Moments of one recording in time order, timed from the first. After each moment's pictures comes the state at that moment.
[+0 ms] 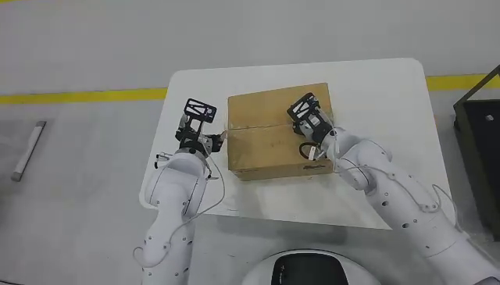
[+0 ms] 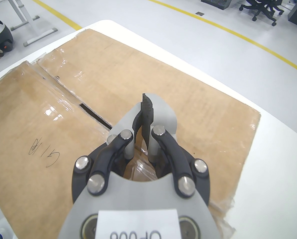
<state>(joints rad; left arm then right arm) 1.08 -1.43 -1.38 -1.87 1.75 -0.24 -0.91 -0.90 -1.27 1.02 -1.49 -1.22 -0.10 0.35</state>
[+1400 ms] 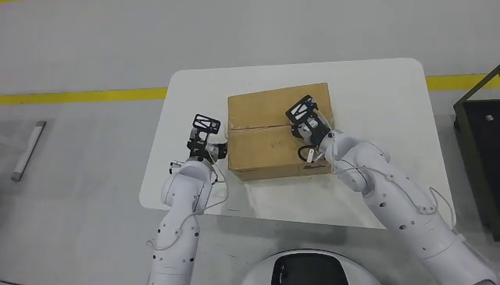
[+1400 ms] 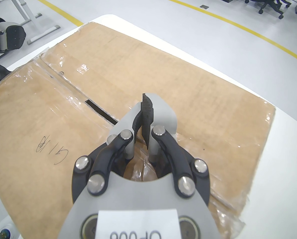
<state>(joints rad) 1.08 -1.42 -1.38 -1.57 1.72 -0.17 -0.59 -0.92 -1.30 1.04 -1.49 -1.23 -0.12 0.38</state>
